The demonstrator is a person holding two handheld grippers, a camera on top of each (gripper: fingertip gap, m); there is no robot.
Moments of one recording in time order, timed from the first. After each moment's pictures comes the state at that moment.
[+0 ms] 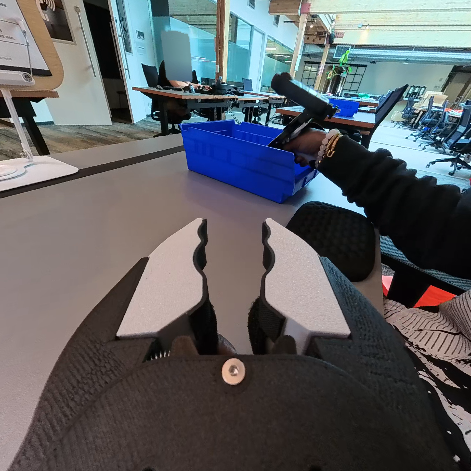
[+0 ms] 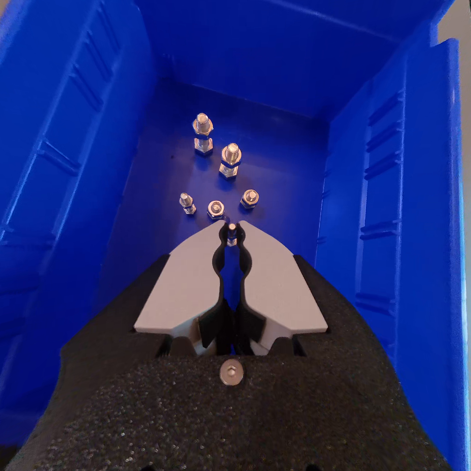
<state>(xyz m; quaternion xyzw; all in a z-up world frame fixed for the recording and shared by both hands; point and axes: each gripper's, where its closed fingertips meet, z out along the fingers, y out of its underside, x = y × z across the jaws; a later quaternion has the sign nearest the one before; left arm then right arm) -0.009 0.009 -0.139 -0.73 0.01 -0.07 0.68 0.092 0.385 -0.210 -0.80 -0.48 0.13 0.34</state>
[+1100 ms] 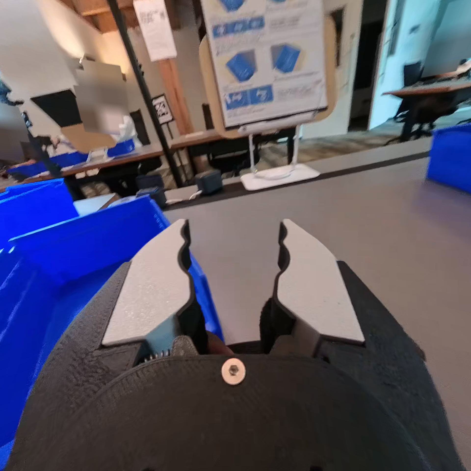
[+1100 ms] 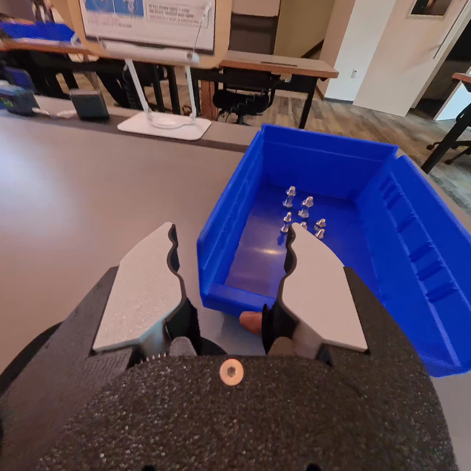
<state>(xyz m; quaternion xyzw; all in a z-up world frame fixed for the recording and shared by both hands) -0.132 -0.131 -0.098 -0.67 -0.22 0.34 0.62 0.110 0.245 -0.135 -0.66 -0.43 0.30 0.54</state>
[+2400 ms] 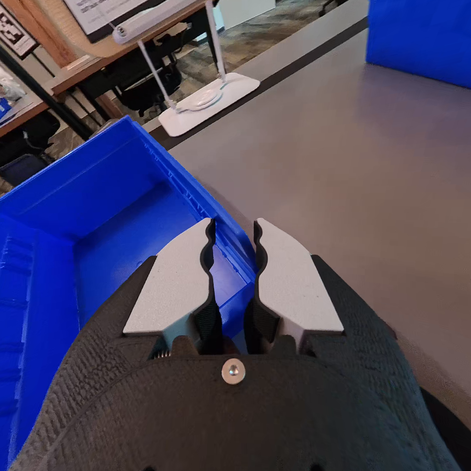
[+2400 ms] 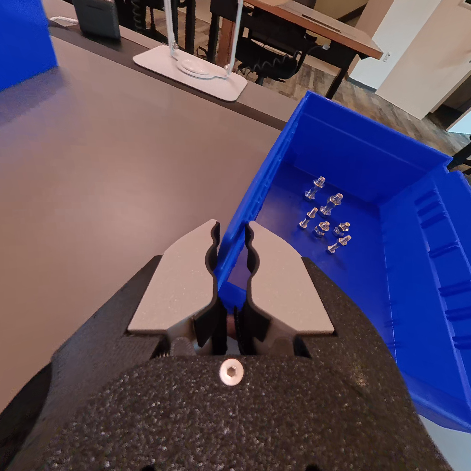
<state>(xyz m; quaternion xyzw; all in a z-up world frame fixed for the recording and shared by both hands) -0.156 -0.031 -0.166 -0.83 -0.10 0.25 0.50 0.039 0.207 -0.171 -0.64 -0.52 0.23 0.51</state>
